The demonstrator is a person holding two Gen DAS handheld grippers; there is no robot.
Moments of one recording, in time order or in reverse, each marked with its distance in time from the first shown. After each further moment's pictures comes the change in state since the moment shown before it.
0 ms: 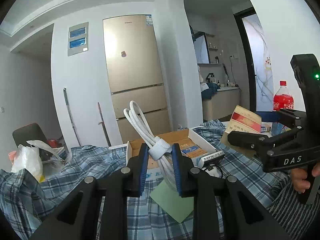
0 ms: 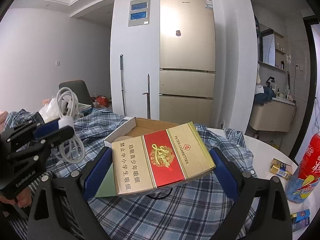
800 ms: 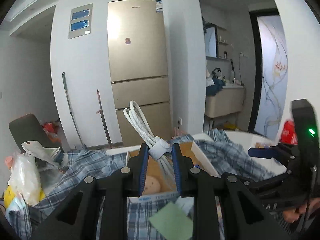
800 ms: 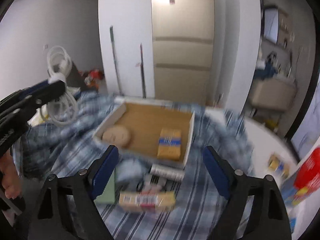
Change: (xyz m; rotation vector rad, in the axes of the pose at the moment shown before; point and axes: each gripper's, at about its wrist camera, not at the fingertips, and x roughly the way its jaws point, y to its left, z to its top) left arm 0.044 0.019 0.078 -0.088 0.139 -0.023; right arm 0.051 -0.017 0.044 0.071 0.306 0.006
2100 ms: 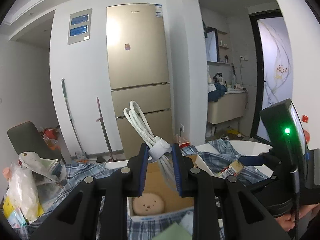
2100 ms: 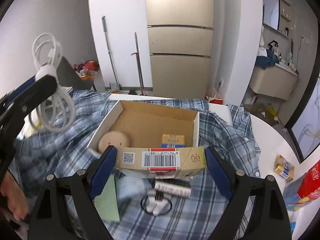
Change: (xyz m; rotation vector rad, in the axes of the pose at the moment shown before) left arm 0.040 0.004 0.038 -0.006 -0.047 0.022; right arm 0.047 0.008 0.053 0.036 0.091 -0.048
